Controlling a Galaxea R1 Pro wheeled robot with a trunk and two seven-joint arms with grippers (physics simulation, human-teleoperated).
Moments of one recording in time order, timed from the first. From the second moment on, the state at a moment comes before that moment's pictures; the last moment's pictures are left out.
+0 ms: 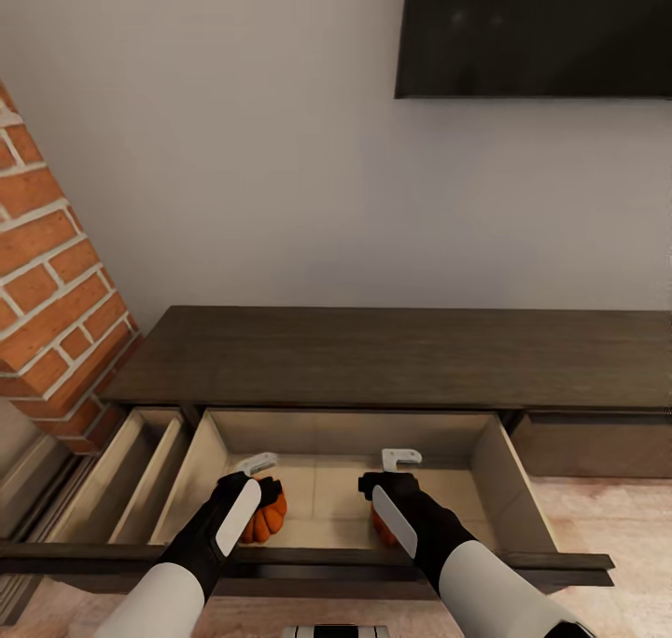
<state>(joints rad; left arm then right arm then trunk) -0.59 -0.12 -0.12 -0.73 0.53 0.54 0.51 -0.69 0.16 0.45 -0.58 -0.51 0.43 -0.48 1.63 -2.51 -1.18</state>
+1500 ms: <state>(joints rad) -0.59 -0.12 -0.11 -0.73 0.53 0.54 0.51 -0.68 0.16 0.45 -0.58 -0.51 0.43 -0.48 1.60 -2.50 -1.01</state>
